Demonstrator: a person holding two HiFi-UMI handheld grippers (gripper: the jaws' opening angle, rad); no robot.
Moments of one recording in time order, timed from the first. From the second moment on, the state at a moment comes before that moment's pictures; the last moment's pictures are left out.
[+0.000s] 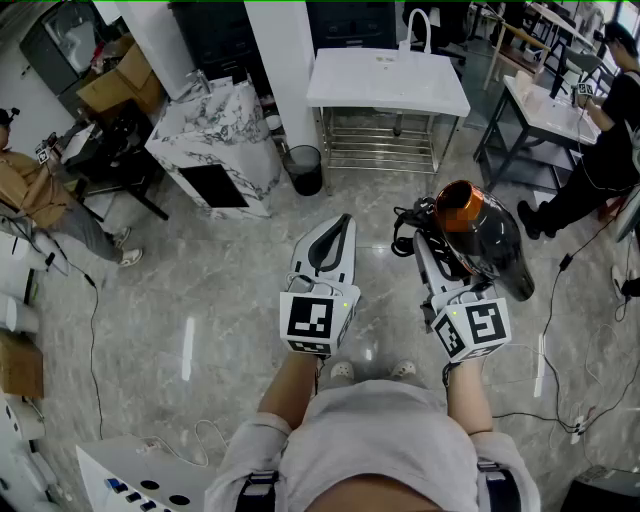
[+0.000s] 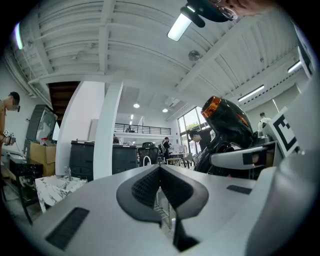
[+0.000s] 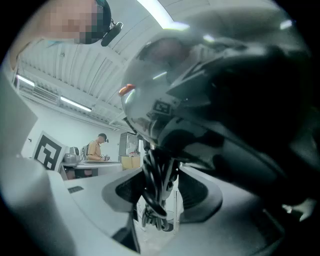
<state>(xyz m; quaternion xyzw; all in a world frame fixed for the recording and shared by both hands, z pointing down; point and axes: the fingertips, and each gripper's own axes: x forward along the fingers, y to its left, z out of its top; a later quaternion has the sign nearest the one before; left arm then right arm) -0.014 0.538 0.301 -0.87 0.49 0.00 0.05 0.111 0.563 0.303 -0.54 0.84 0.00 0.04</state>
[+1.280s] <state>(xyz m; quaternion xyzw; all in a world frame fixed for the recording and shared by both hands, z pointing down) -0.083 0.526 0.305 -0.89 0.46 0.00 0.05 0.035 0.549 0.305 -0.57 0.82 -0.01 0.05</state>
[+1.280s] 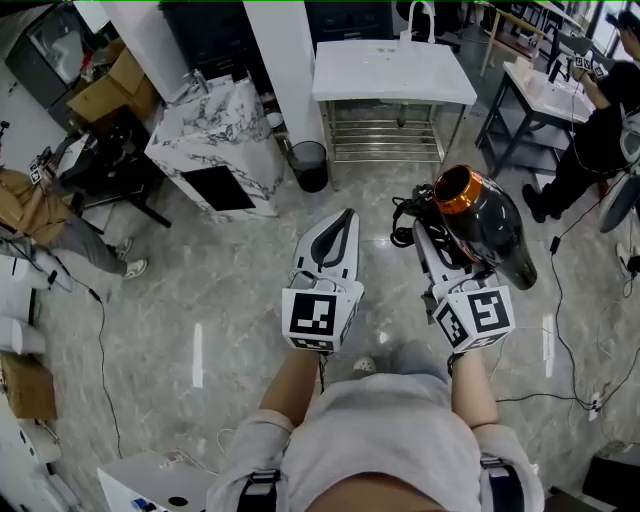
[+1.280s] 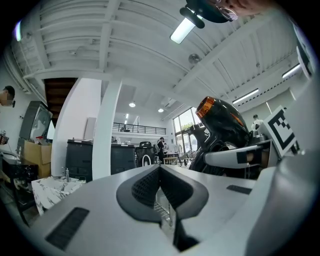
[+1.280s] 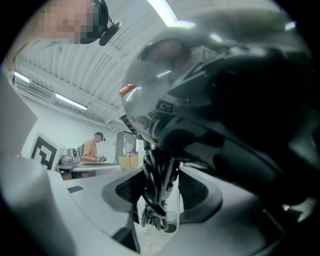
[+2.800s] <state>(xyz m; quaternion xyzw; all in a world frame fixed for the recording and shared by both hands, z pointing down) 0.039 0.228 0.297 -0.86 0.51 0.02 0.05 0.141 0.246 0.319 -0.50 0.87 -0.01 0.04</state>
